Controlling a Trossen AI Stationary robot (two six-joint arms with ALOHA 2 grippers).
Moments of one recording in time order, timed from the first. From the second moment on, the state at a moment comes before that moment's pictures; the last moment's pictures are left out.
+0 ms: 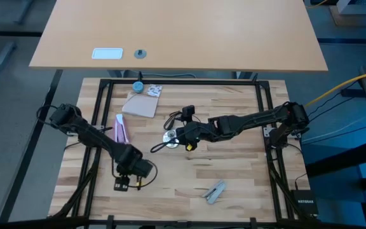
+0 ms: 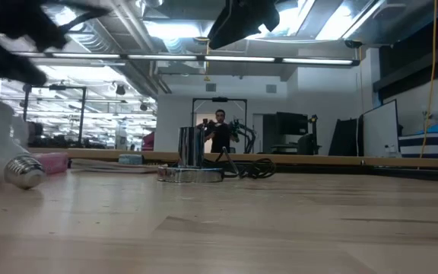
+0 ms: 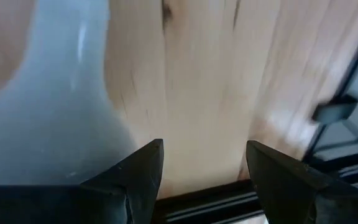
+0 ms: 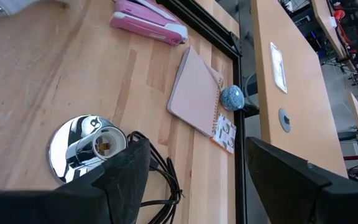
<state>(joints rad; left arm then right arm) -0.49 1.64 1.10 -1.14 0.34 -0.42 0.16 1.73 1.47 -0.43 0.52 -0.47</state>
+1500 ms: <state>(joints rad) -0.32 1.30 0.88 -1.18 -0.22 -0.74 0.16 1.73 1.47 -0.45 0.52 -0.47</state>
